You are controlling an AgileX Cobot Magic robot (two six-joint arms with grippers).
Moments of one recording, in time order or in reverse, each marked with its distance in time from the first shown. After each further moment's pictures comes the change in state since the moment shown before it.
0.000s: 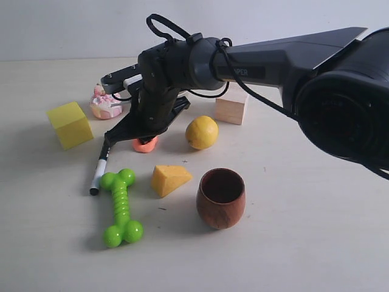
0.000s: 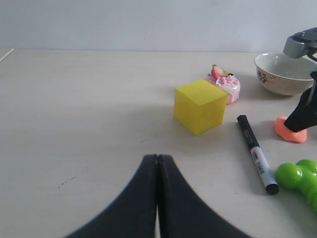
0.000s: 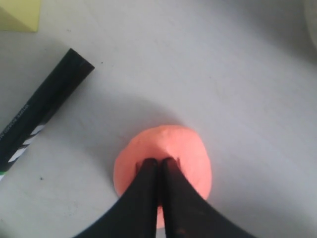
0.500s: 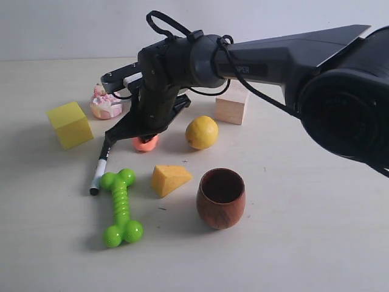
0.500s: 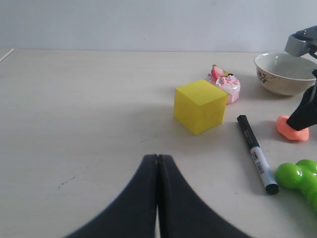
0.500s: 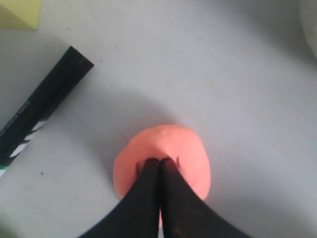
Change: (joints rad) left arm 0.000 0.000 0.000 0.000 0.000 0.000; right arm 0.000 -0.013 0.000 -0.004 0.015 -0.002
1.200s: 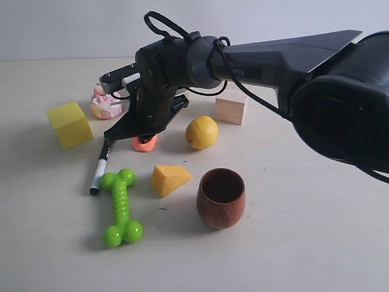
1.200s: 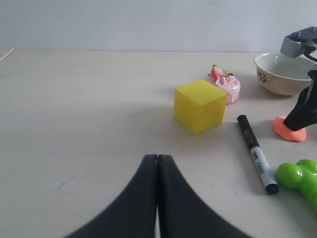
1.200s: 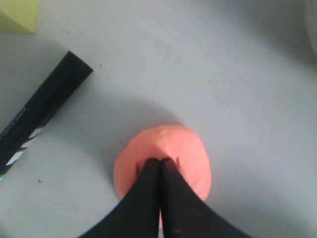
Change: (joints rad) left arm 0.000 0.000 0.000 0.000 0.000 0.000; right arm 0.000 0.030 -0.047 0.000 0.029 -0.002
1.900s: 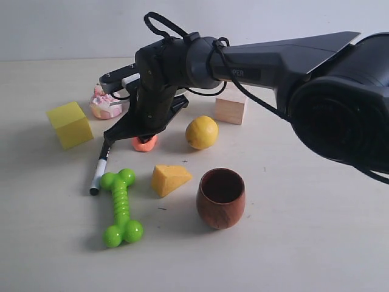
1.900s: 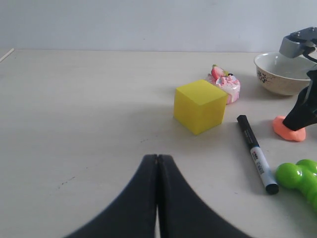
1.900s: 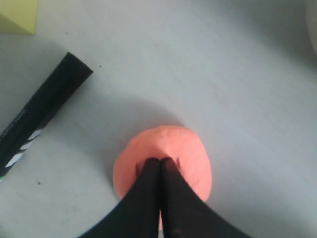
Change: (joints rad) left arm 0.000 0.000 0.000 0.000 0.000 0.000; right arm 0.000 0.009 -0.009 0.000 0.002 0.000
